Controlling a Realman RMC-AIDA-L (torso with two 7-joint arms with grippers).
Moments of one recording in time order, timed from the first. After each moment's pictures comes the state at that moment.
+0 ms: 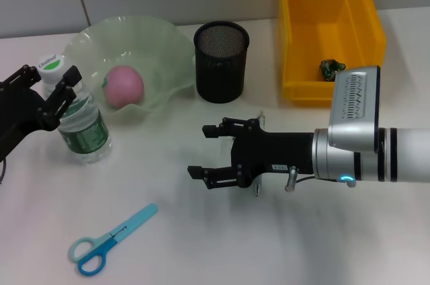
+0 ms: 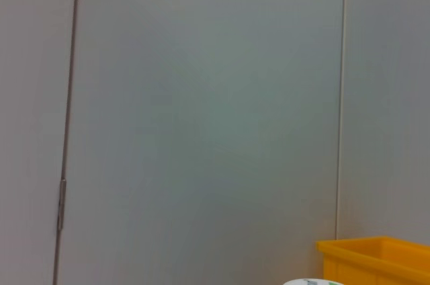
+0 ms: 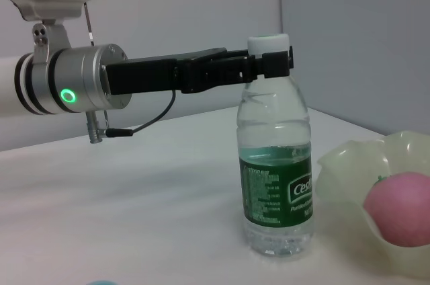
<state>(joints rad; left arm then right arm) -0.45 -2.07 0.46 0.23 1.53 1.44 -0.70 0.56 2.09 -1.39 -0.42 -1.37 -1.16 1.03</state>
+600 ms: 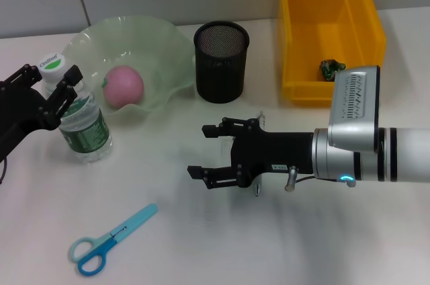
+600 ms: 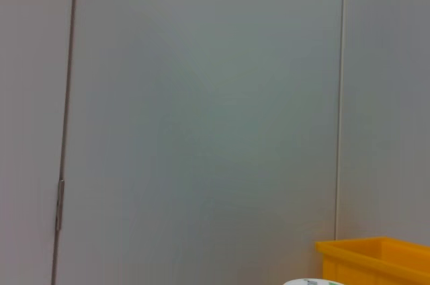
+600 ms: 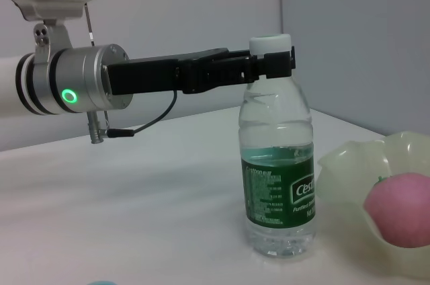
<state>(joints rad) -0.46 -2.07 0.46 0.22 1.53 1.44 -0.69 0.56 2.09 -1.39 -0.42 -1.37 -1.16 1.03</state>
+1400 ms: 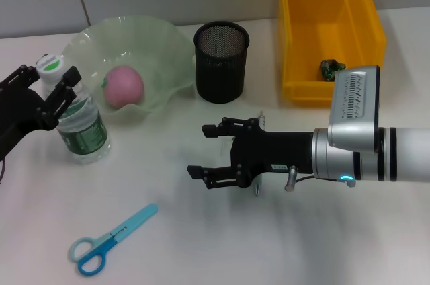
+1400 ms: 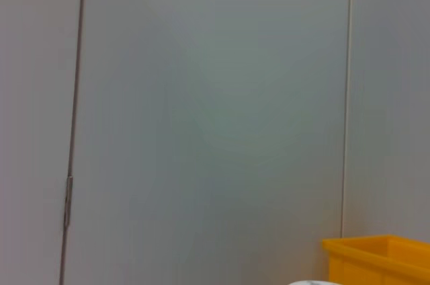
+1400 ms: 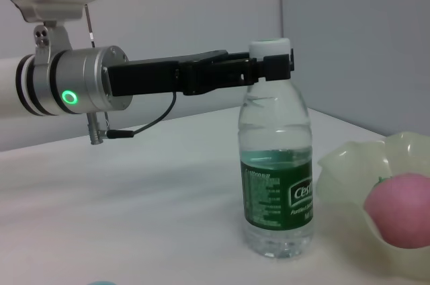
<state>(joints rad) -0.45 -2.07 0.46 0.22 1.52 1.44 -0.69 0.57 2.09 -1.39 -0.42 -1.37 -1.16 1.03</state>
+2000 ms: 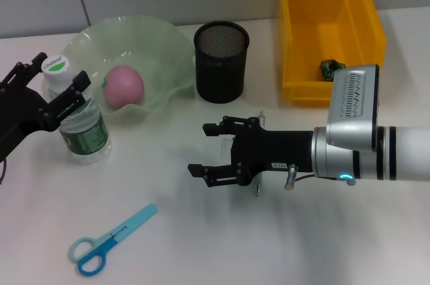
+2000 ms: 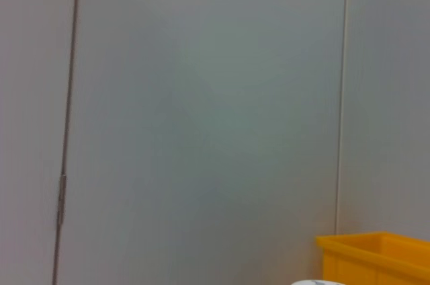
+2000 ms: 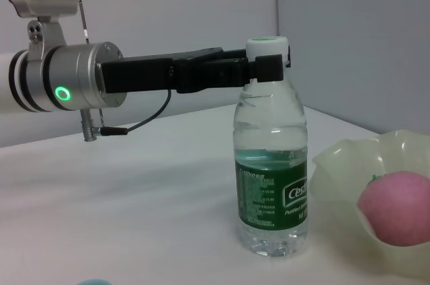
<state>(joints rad) -0.45 -2.07 0.47 0.23 1.53 1.43 -0.71 0.57 2.09 -1.39 -0.42 -1.37 -1.14 1.03</state>
